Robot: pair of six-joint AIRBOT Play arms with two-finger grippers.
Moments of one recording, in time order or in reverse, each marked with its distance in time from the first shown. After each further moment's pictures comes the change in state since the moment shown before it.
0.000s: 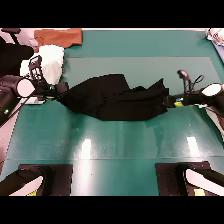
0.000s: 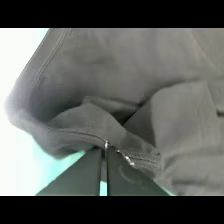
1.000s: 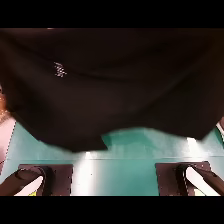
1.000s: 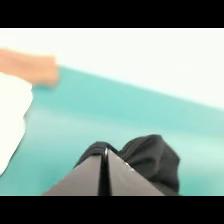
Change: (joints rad) left arm 0.000 0.074 0.859 0.119 -0.325 0.084; right arm -0.217 0.163 1.093 -0.075 0.377 0.247
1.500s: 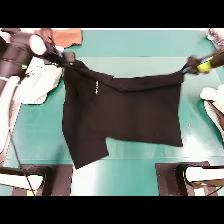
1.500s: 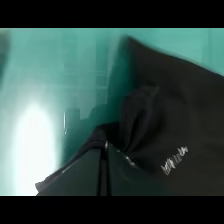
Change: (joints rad) left arm 0.000 -0.606 -0.204 -0.051 0.295 0.133; right arm 0.094 -0.547 -0.380 -0.055 -0.065 0.024
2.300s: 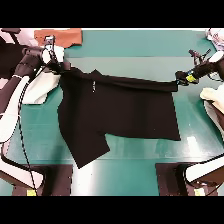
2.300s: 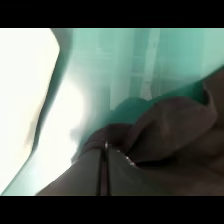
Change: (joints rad) left arm 0.110 -0.119 -0.022 0.089 0.035 0.010; right arm -0.003 -0.194 0.042 -0.153 -0.049 0.017
